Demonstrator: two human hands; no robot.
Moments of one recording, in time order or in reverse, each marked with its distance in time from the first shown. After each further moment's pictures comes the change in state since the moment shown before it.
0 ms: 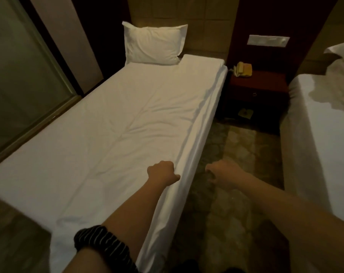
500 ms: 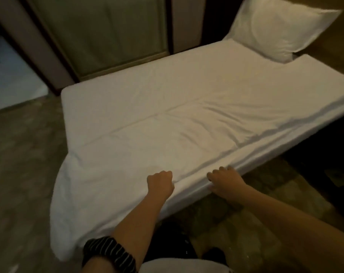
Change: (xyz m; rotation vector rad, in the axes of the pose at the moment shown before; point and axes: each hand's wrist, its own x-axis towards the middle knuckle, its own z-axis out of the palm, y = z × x) left_hand 0.145 0.067 0.026 -0.222 0.023 -0.600; right_hand 0.227 0.137 -0.032 -0.398 -0.052 -0.690
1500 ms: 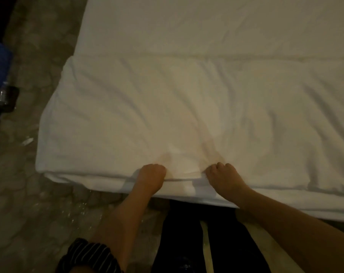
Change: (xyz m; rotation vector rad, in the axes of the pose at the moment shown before) left_hand 0.171 -0.010 0.154 -0.091 -0.325 -0.253; right_hand 0.270 0.068 0.157 -0.313 0.021 -0.654
